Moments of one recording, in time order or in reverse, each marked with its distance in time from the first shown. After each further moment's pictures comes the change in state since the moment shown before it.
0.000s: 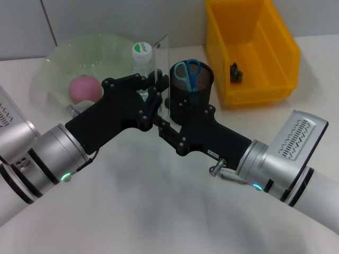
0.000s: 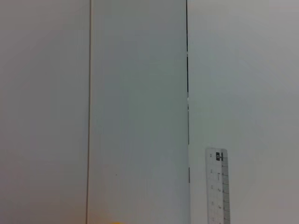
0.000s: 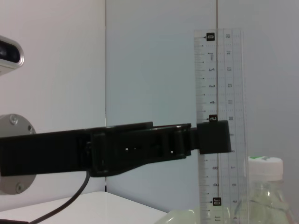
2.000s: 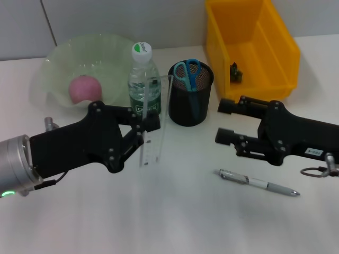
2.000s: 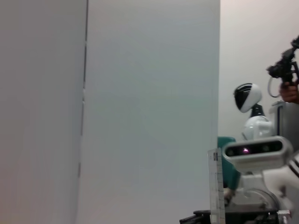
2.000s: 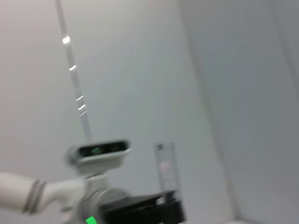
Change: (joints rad) left arm -0.053 0.069 -0.357 -0.030 0.542 0.467 -0.370; right arm 0.073 -0.213 0.438 0.209 -0.644 -0.677 0.578
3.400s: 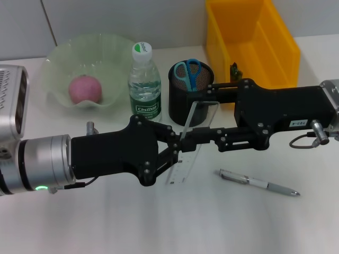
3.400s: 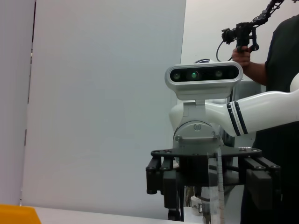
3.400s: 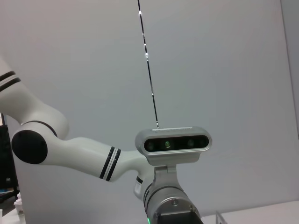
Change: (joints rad) left arm -0.155 -0.034 -0.021 -0.115 0.146 0.024 -0.052; right arm 0.116 0.053 0.559 -0.320 -0.724 -0.091 0.350
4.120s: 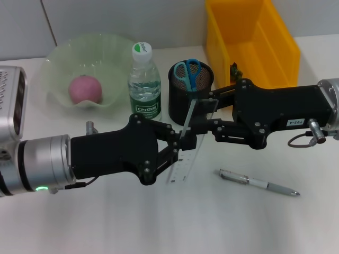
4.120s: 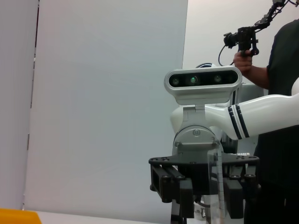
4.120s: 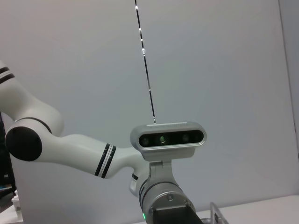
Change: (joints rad) left arm 0.007 -0.008 -0.014 0.000 0.001 0.004 0.009; right arm 0.006 0.001 0.003 -0.002 -0.016 0.013 0.008
